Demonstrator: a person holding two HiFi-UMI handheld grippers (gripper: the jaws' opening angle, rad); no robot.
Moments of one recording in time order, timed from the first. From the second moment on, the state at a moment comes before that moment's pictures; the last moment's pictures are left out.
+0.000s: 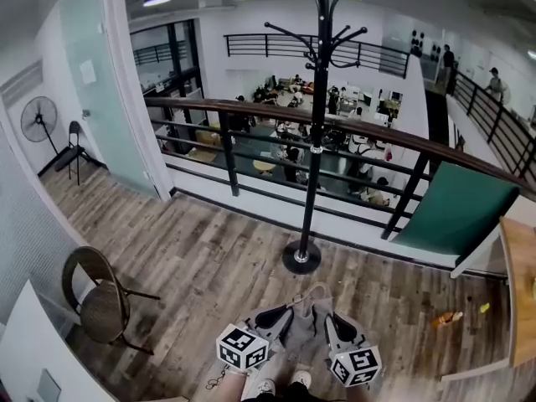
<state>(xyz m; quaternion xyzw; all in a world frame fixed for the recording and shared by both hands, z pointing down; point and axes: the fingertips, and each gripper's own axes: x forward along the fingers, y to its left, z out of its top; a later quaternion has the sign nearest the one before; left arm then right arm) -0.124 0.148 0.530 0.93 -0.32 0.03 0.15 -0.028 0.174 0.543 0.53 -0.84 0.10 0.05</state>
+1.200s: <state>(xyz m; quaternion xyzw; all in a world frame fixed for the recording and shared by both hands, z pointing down) -0.071 0.064 0.395 0.89 -0.44 -0.03 0.07 0.064 0.078 0.405 0.59 -0.81 0.05 0.01</state>
